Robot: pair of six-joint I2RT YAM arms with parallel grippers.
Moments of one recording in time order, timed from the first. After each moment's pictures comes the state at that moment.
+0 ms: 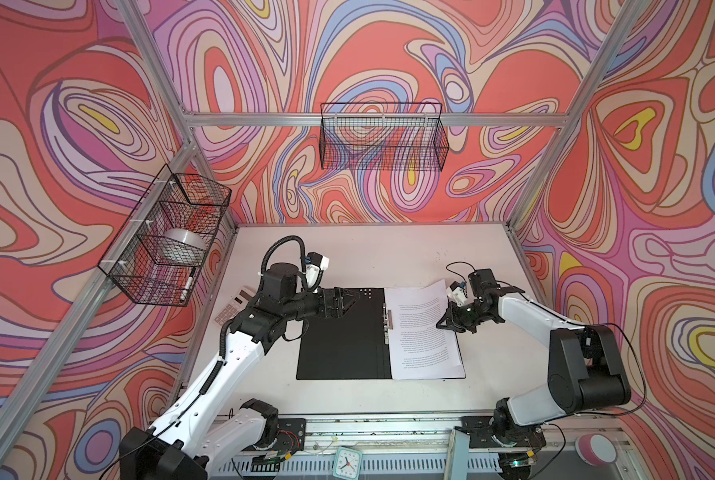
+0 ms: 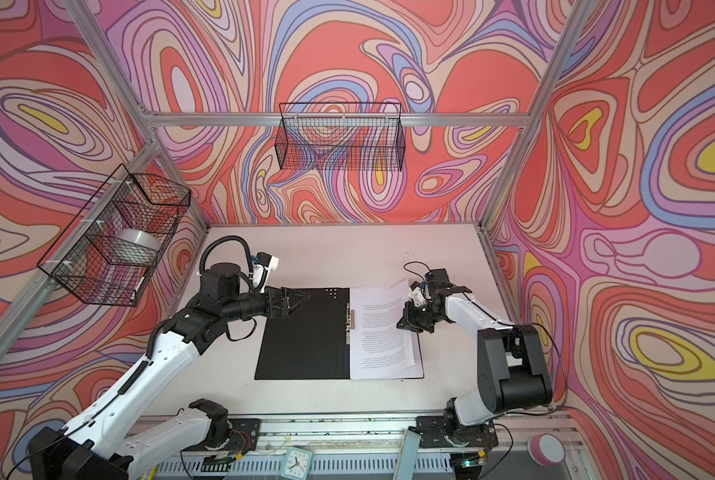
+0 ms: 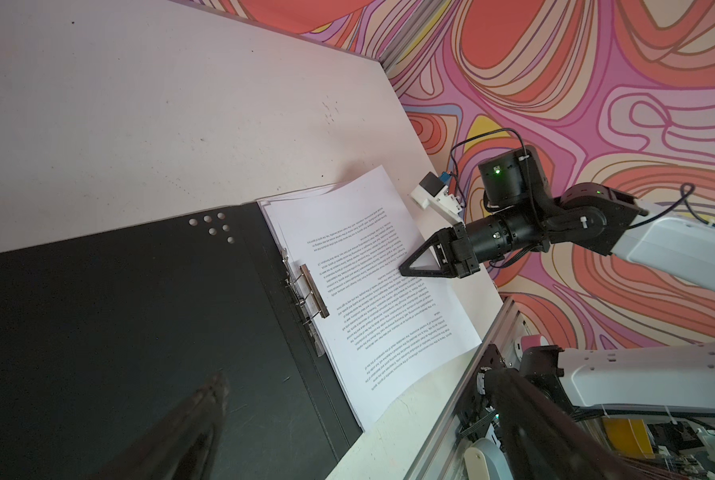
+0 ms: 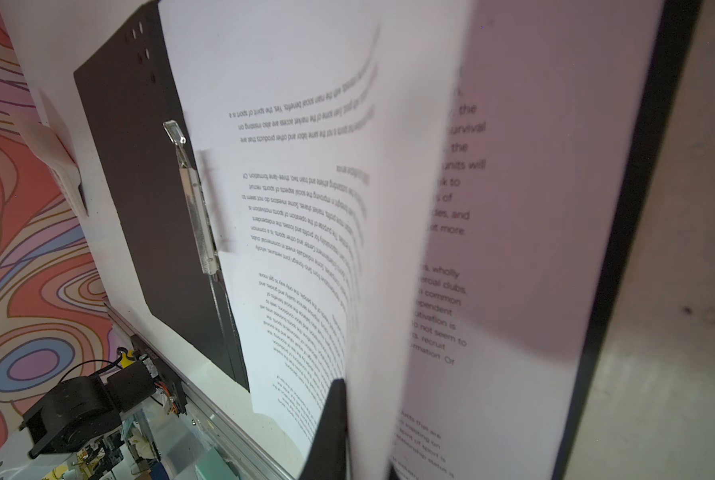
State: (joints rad) left arm -0.36 1.03 0.87 -0.38 0.57 -0.45; right arm 0.09 1.52 0.86 -0.67 -0.60 0.26
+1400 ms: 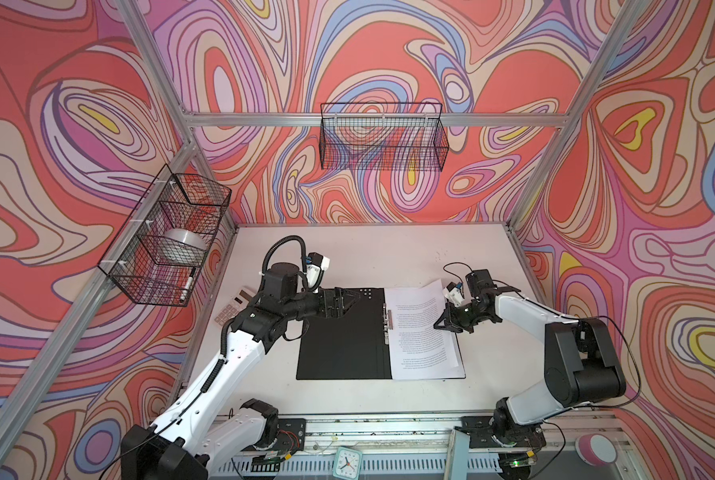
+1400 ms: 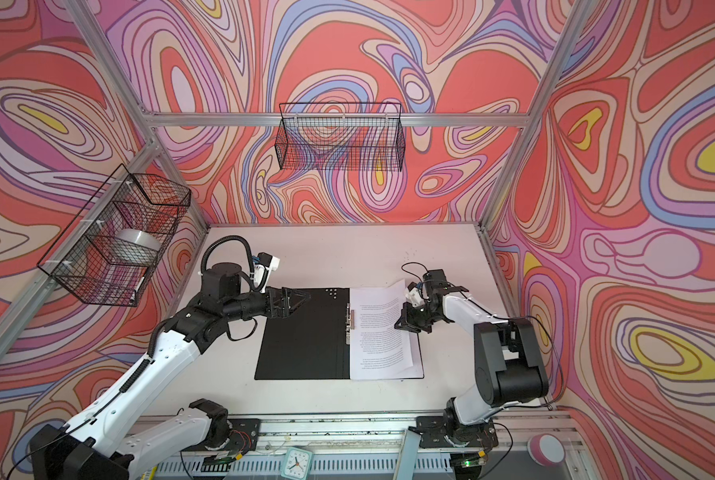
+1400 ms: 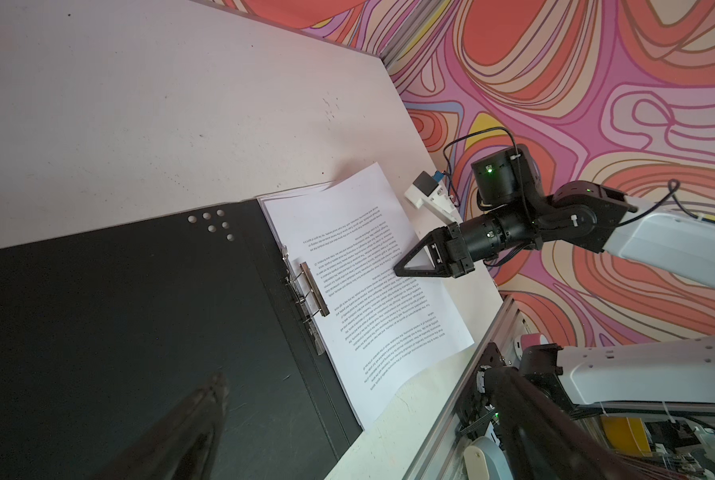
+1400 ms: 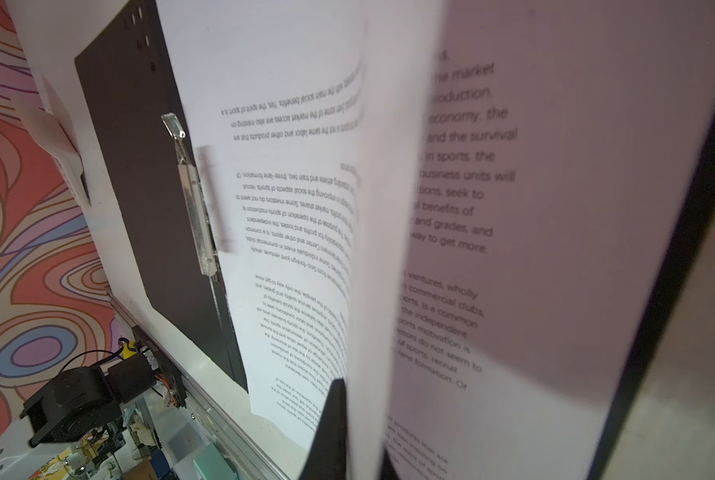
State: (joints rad) left arm -0.36 1.04 0.87 -0.38 0.57 -0.45; right arm 0.10 1.56 0.86 -0.64 -0.63 0.25
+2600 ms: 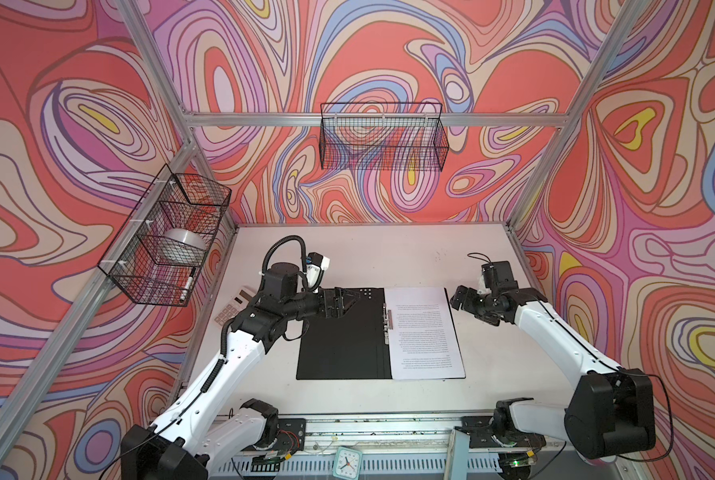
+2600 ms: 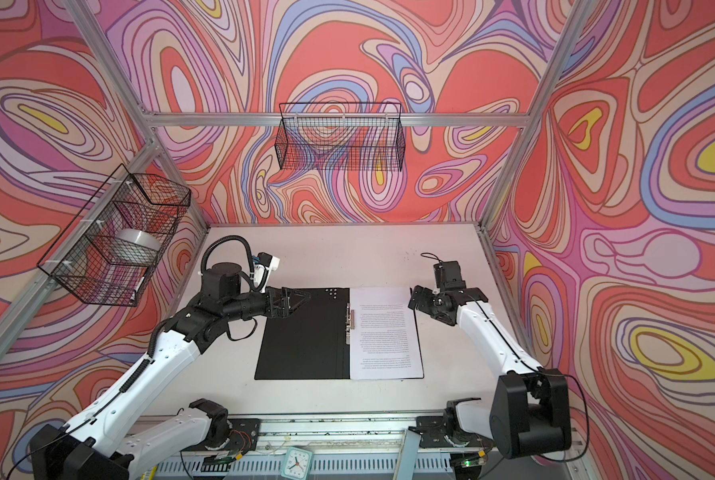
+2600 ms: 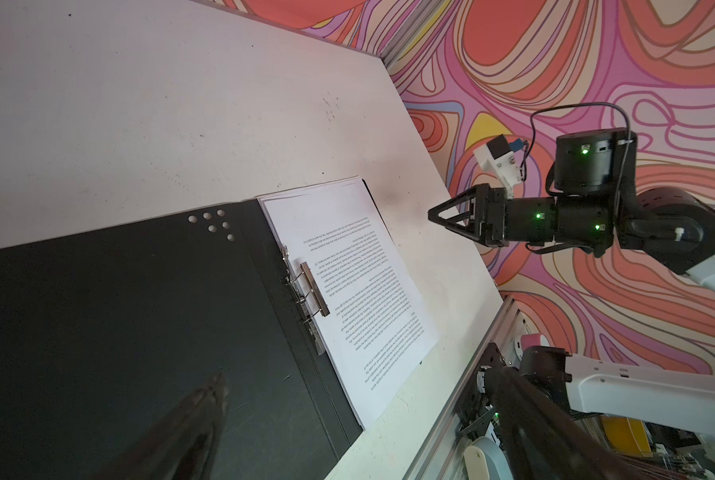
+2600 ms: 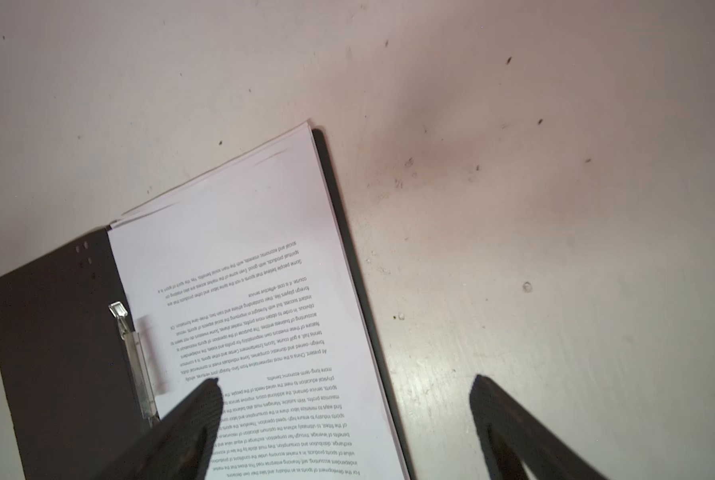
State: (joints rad) left arm -0.36 1.04 0.87 -0.38 0.57 -0.45; right arm 0.08 1.29 0.90 -0.67 -0.09 0.49
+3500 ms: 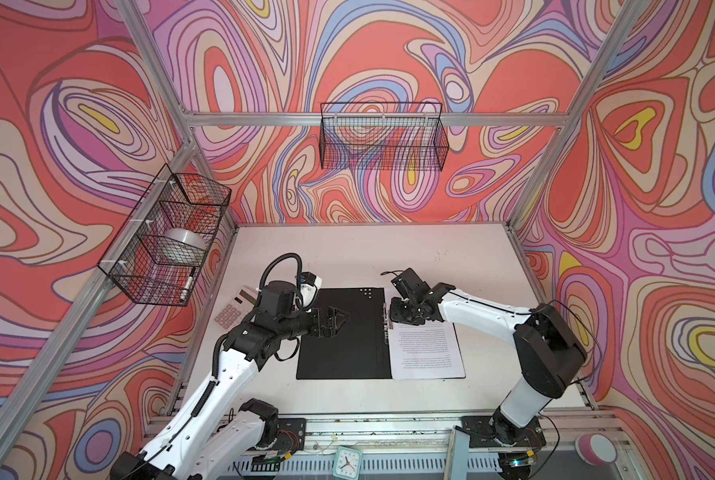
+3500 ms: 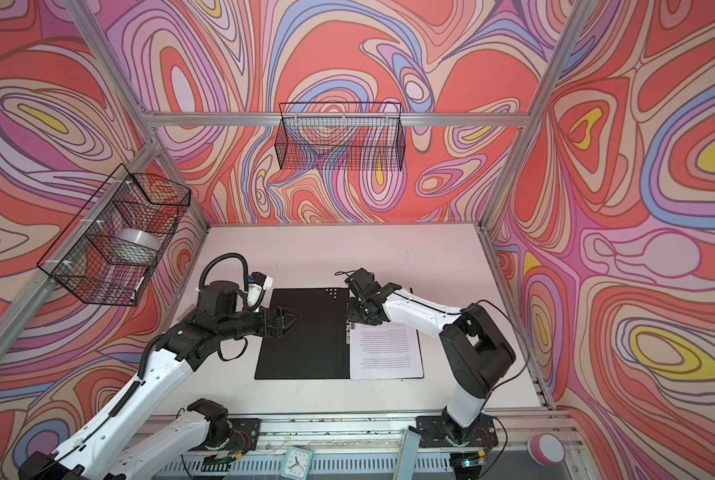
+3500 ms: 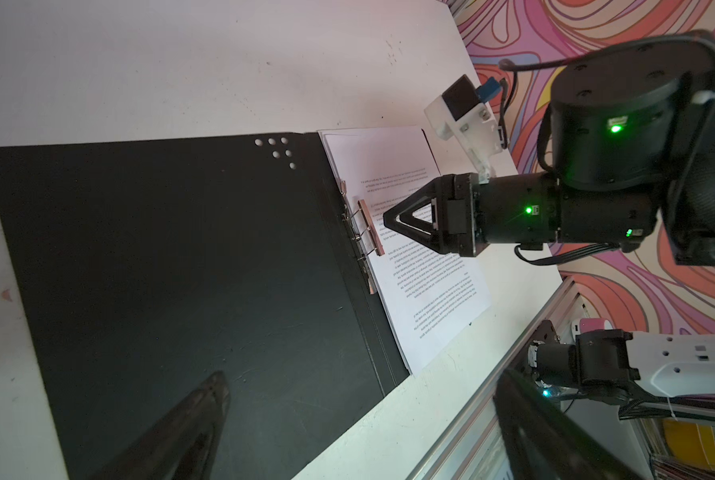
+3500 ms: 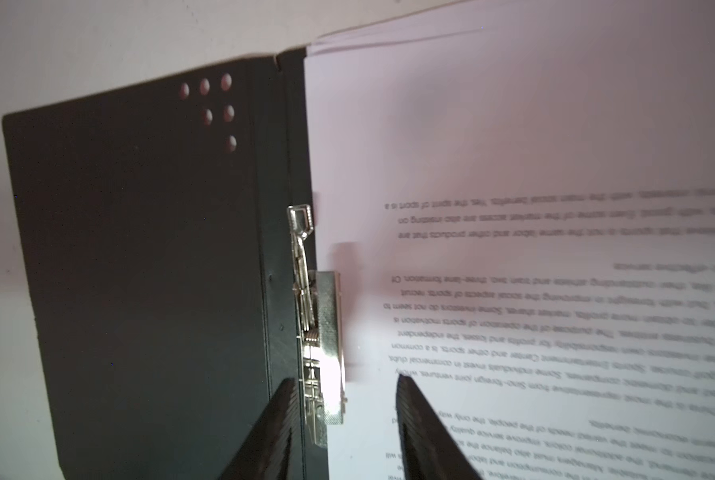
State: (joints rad) left arm -0.36 0.91 0.76 -0.55 0.45 -0.39; right arm 0.68 1.73 1.13 -0.52 -0.01 0.77
